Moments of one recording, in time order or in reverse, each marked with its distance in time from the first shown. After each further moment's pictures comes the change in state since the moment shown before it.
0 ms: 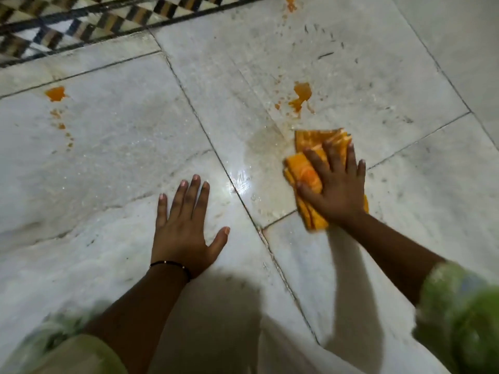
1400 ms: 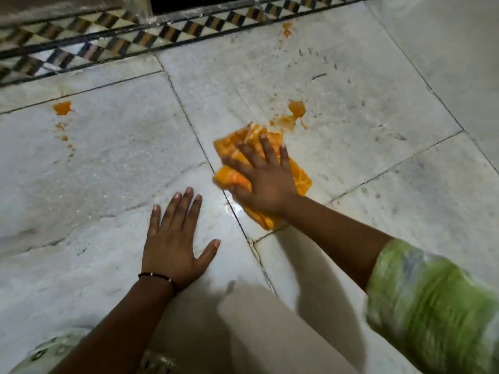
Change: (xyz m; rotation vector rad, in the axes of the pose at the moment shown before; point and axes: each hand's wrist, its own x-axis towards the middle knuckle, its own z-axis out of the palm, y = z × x) left_hand -0.001 0.000 -0.002 -0.050 -0.012 -0.036; right_hand 0.045 -0.093 0.005 -0.021 -0.047 -0.439
